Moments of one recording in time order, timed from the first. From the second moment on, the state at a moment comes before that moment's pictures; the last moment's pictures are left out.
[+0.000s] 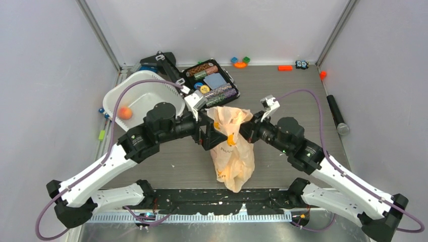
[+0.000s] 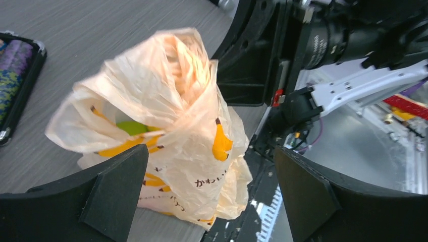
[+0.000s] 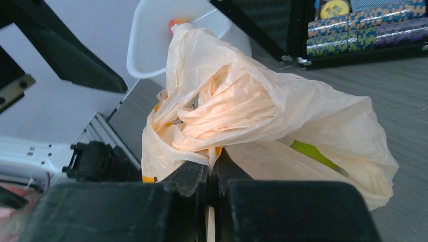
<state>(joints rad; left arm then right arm) -0.92 0.97 1.14 -0.38 0.23 -0.31 0.81 0.74 0.75 -0.16 -0.03 0.50</state>
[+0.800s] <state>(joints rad) -0.83 1.33 1.27 -0.36 0.10 -0.02 0.80 0.94 0.83 0.02 0.07 0.53</state>
